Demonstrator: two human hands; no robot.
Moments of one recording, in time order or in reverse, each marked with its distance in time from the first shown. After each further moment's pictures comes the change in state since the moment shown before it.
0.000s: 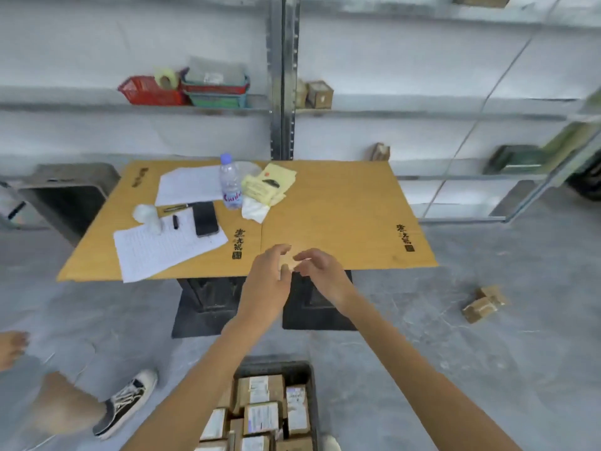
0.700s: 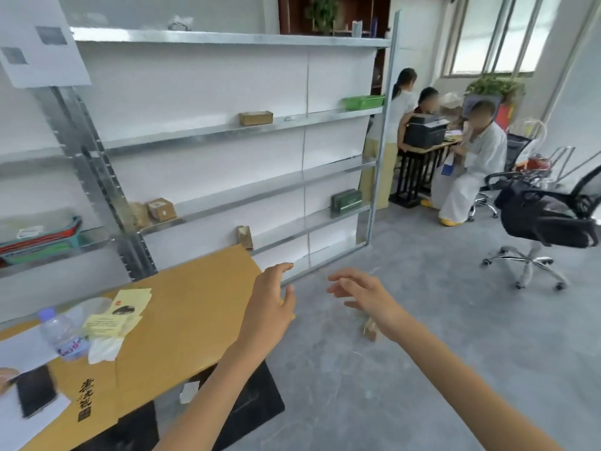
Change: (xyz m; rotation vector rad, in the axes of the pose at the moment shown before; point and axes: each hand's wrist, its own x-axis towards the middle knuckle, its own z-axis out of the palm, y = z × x) left_hand -0.024 0.312 0.117 -0.122 -0.199 0.562; right_hand -0.227 0.022 -0.324 0.245 0.568 -0.035
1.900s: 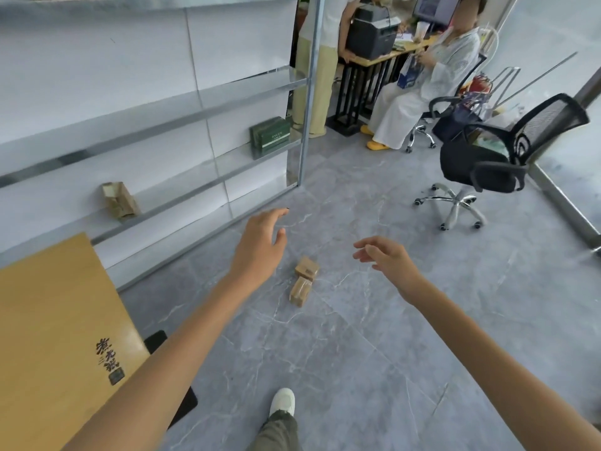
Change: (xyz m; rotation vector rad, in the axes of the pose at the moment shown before) left_hand 0.363 -0.008 0.337 -0.068 -0.241 0.051; right_hand 0.299 0.126 -0.326 -0.156 0.297 0.264
